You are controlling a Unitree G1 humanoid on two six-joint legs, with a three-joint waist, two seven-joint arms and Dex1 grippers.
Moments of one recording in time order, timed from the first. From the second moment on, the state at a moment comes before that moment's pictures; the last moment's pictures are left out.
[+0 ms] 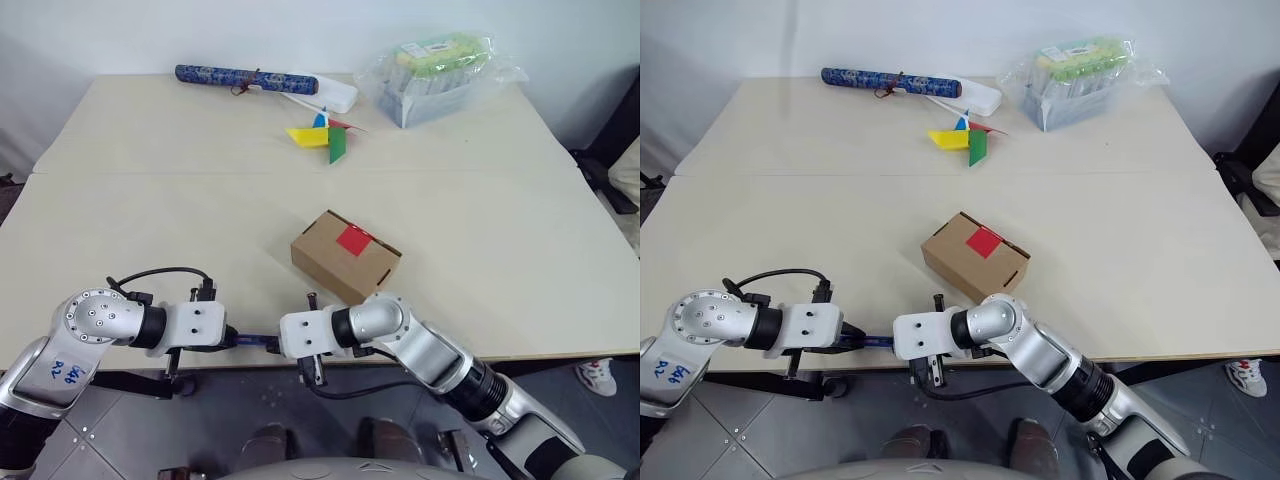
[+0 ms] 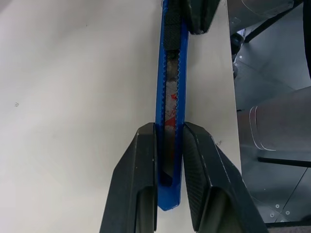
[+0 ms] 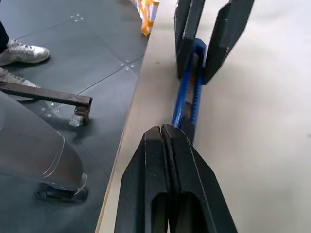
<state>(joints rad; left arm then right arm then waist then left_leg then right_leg) -0.11 1.02 -0.06 -0.32 -0.08 0.20 -1.14 -0.58 -0.36 0.67 -0.20 -0.05 0.34 1.00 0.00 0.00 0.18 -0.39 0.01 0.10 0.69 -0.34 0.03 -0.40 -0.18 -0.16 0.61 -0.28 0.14</state>
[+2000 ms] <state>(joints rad) -0.13 1.02 -0.08 -0.33 -0.07 0.22 -1.15 -0.66 -0.20 0.68 0.04 -0.15 0.18 1.03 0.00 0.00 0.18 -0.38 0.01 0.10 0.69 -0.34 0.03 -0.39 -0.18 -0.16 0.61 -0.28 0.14</state>
